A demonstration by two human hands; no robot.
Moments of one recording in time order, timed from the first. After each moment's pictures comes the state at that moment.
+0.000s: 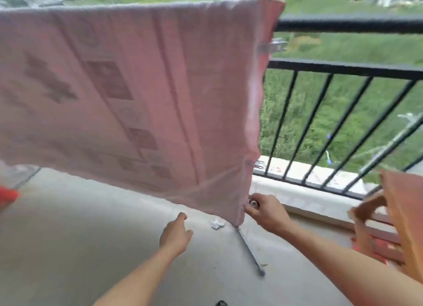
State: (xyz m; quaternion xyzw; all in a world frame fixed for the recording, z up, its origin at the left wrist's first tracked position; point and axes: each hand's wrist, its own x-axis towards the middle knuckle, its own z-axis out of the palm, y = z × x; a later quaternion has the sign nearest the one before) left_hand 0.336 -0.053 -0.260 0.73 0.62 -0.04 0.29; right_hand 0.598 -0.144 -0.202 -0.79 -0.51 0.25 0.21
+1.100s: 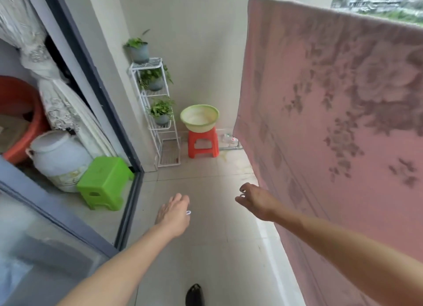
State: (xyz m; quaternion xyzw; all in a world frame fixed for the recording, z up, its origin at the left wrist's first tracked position) left_hand -0.335 0.299 -0.192 0.44 0.89 0.04 0.11; right_hand -0.157 0.506 -0.197 -0.29 -0.92 0.25 -0.01
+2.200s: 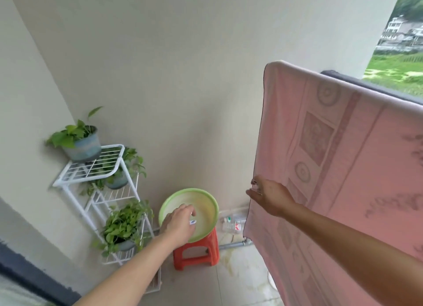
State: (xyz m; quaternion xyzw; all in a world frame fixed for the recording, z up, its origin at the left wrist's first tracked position) left_hand -0.844 0.912 -0.139 0.48 0.86 0.13 0.11; right_hand -0.639 1.105 -0.081 -0.37 -0.91 0.17 0.10
